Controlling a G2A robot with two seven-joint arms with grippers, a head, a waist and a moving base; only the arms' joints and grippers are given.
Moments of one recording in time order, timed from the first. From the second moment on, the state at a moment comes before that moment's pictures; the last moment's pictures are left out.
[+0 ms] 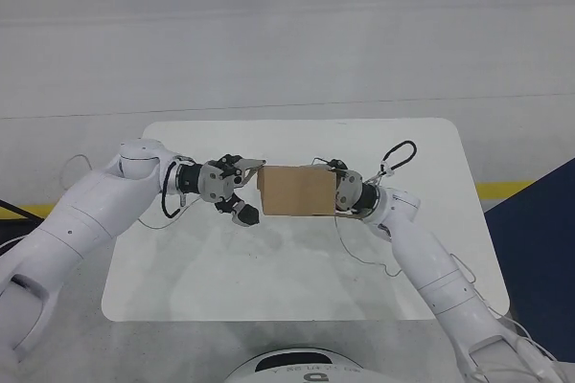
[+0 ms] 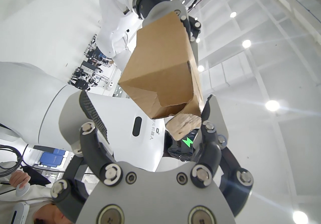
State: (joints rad) left arm 0.54 -0.89 -0.38 -1.17 -1.30 0.39 -1.43; right arm -1.18 -1.26 1.08 -1.39 1.43 0.61 1.08
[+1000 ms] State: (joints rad) left arm 0.59 -0.89 -0.41 -1.15 -1.31 0.36 -1.46; right arm -1.19 -1.27 1.11 -1.37 1.47 0.56 1.00
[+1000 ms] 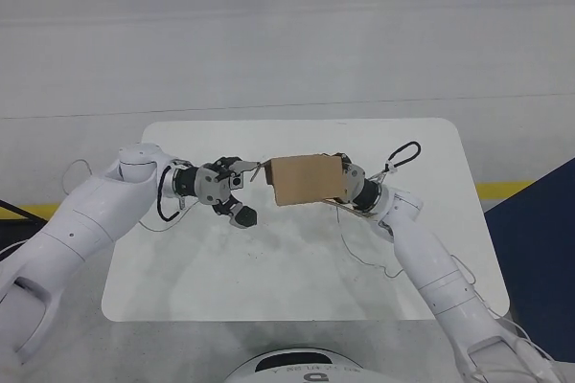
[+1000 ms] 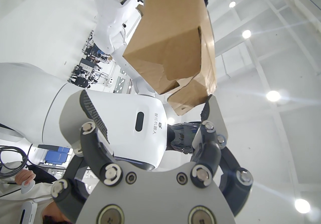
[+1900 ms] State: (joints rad) left arm 0.64 -0.91 -0.45 -1.16 -1.29 0.39 -1.43; right arm -1.21 -1.27 1.12 -1.40 1.47 0.57 1.00
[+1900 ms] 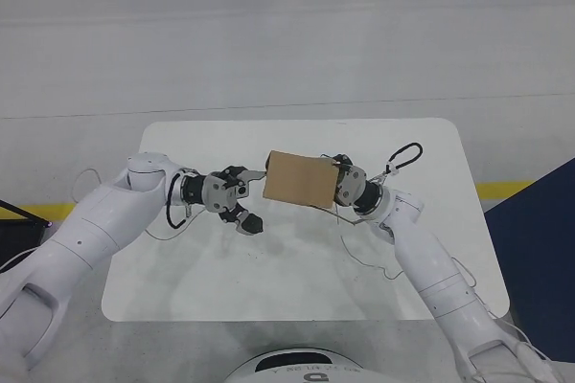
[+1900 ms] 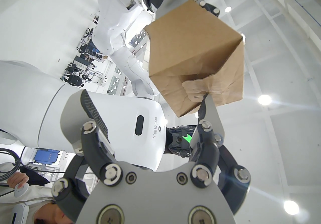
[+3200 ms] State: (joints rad) left arm 0.64 -0.95 -0.48 -1.16 -1.22 0.40 -1.42; right arm -1.19 -1.28 1.10 -1.38 1.48 0.60 1.01
